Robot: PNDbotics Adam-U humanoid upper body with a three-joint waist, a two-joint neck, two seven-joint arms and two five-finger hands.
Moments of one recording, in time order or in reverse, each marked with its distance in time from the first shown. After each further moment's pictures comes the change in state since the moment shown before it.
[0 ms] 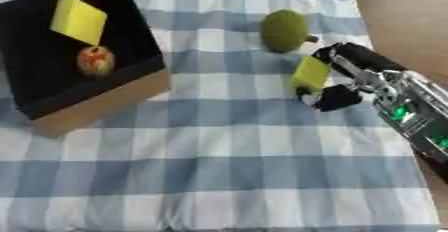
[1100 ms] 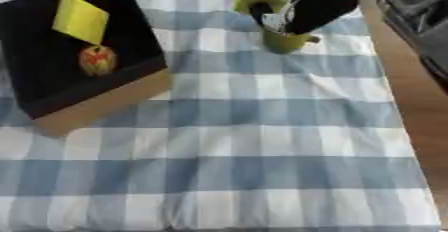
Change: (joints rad) left arm 0.008 0.001 -0.005 0.000 0.003 0.003 -0.009; right arm -0.595 0.060 0.114 -0.089 -0.077 -0.020 0.245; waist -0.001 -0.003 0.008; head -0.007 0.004
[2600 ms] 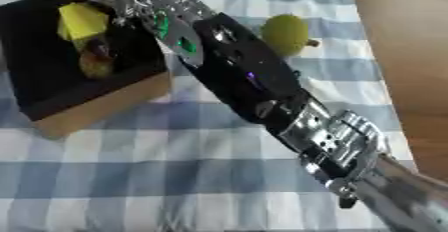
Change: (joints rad) left arm -0.071 -0.044 -0.043 0.000 0.021 -0.047 -0.048; right arm -0.245 0.632 0.071 0.766 0.479 -0.442 -0.070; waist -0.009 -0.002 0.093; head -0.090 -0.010
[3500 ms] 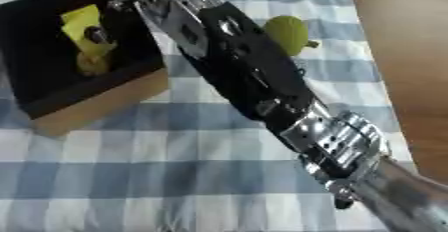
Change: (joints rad) left arm 0.004 0.001 -0.002 0.000 0.001 -0.003 0.002; right arm -0.009 -0.033 -0.066 -0.170 -0.081 0.068 0.018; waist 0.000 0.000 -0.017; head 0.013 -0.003
